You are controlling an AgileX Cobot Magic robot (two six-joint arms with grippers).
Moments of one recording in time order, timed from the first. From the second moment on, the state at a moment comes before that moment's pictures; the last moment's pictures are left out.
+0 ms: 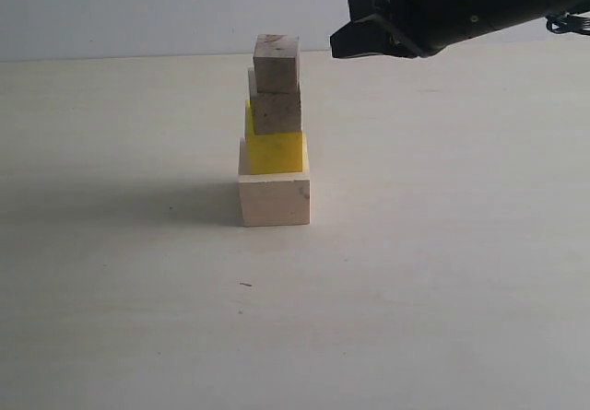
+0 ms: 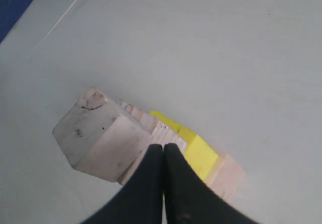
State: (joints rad) left arm 0.02 0.01 0.00 -0.11 0.11 -0.03; right arm 0.24 1.68 -1.15 1.21 0.76 -1.03
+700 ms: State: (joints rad) left arm 0.02 0.01 0.00 -0.11 0.19 0.02; right arm 0.24 1.74 -1.16 1.31 0.88 -1.04
